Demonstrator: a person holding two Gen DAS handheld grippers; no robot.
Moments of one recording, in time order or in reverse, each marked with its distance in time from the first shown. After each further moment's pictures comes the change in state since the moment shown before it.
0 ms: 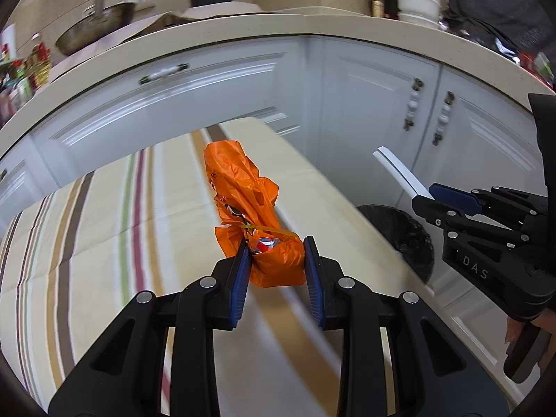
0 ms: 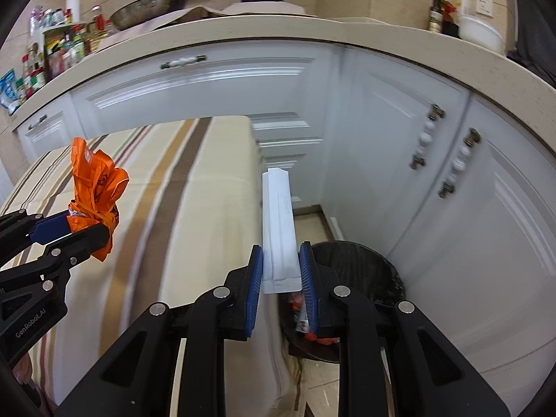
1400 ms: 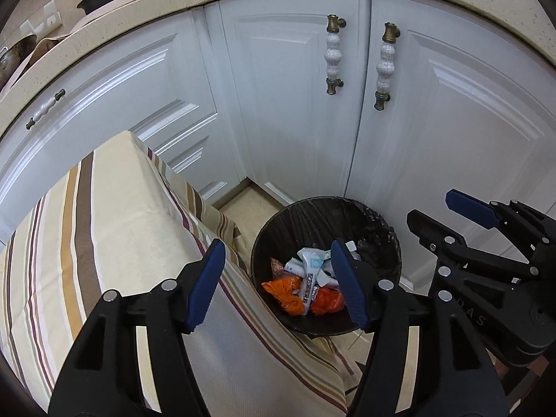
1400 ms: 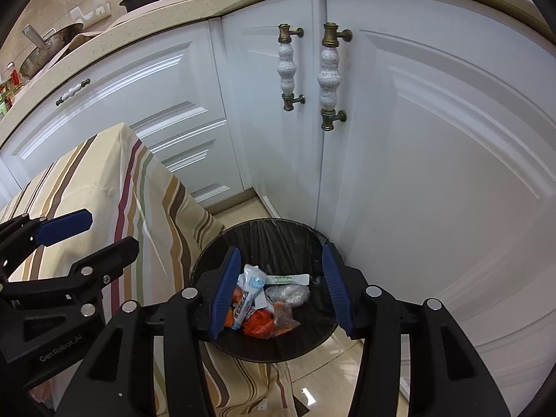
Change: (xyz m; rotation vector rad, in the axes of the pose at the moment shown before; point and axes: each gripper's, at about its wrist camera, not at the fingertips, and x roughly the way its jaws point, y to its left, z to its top) left arm 0.107 -0.135 0.042 0.179 0.108 -0.113; right arm 0.043 -0.130 -0.036 0.270 0.047 -0.141
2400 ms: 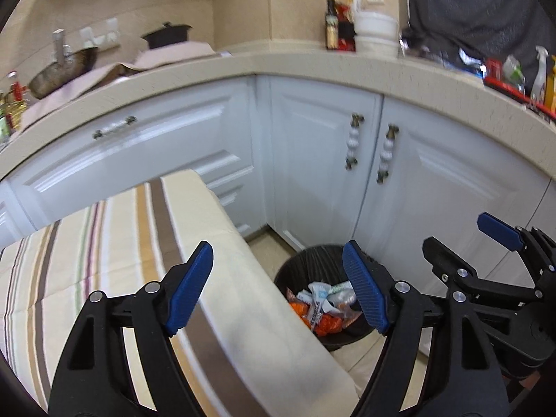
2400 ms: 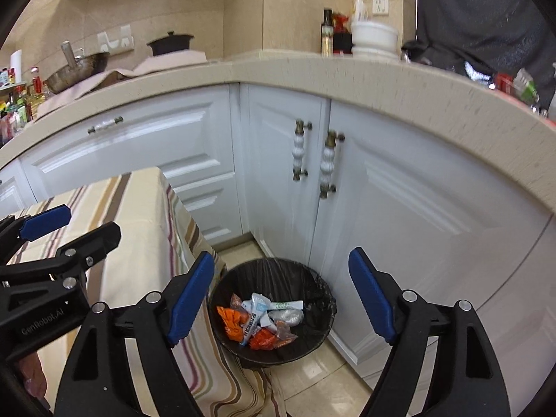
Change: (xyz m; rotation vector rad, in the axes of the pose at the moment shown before) left arm -0.131 0.039 -0.023 -0.135 -0.260 0.057; right arm -0.122 0.044 -0.003 -0.056 -0.222 -0.068
